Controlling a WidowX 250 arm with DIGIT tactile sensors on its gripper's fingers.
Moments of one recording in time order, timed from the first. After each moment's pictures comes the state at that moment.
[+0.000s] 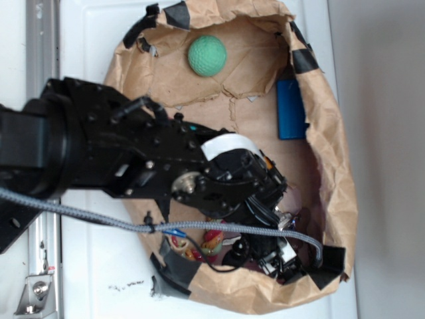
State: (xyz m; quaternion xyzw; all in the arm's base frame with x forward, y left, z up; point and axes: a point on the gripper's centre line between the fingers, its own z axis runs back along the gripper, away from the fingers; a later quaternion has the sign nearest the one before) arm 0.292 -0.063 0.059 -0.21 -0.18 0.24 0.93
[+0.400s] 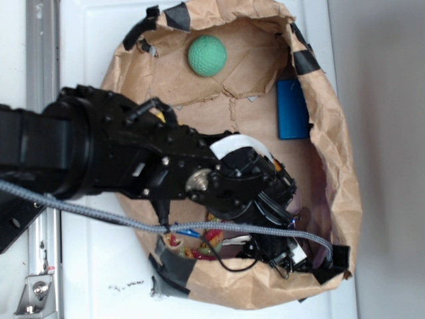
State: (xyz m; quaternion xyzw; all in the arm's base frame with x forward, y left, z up) arm 0.304 -0.064 0.055 -0.21 -0.20 0.25 0.92
